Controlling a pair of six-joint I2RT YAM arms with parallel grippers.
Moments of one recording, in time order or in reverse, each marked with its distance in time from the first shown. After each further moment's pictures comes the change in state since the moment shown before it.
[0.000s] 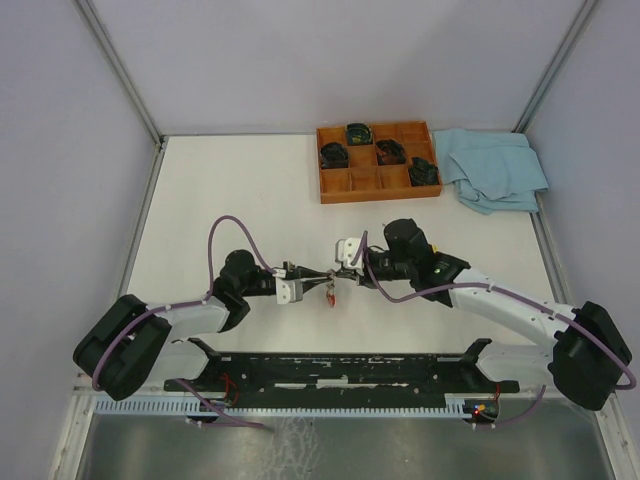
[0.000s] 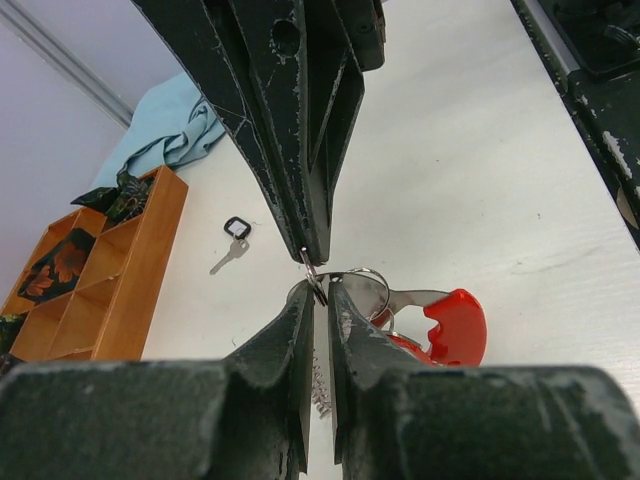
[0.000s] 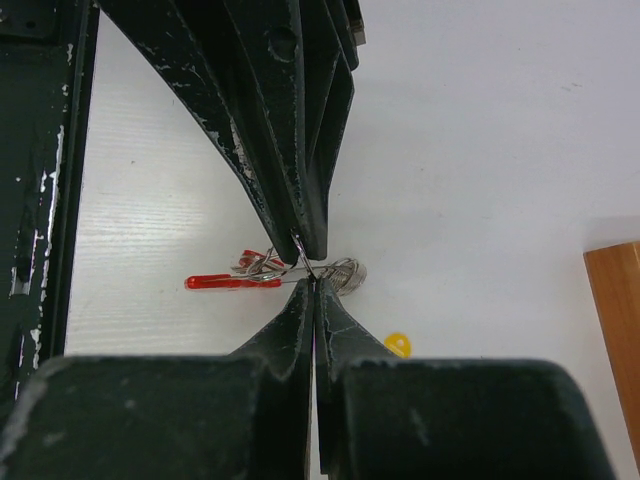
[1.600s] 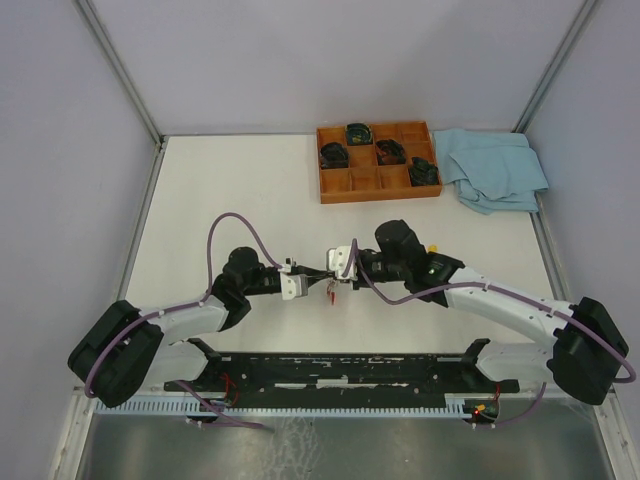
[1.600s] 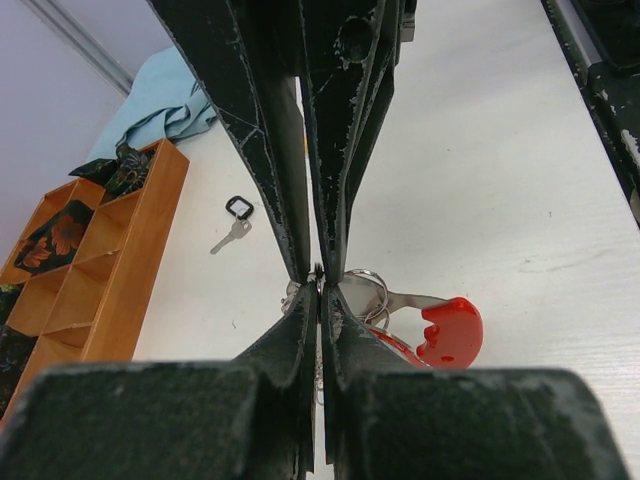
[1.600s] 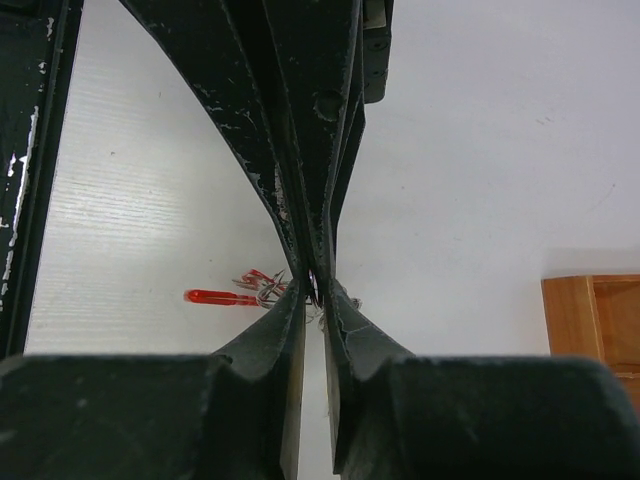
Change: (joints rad) left arm -0.029 -0.048 0.040 -0.137 -0.079 -0.001; right arm 0.066 0.023 0.056 -0.052 0.075 -0.120
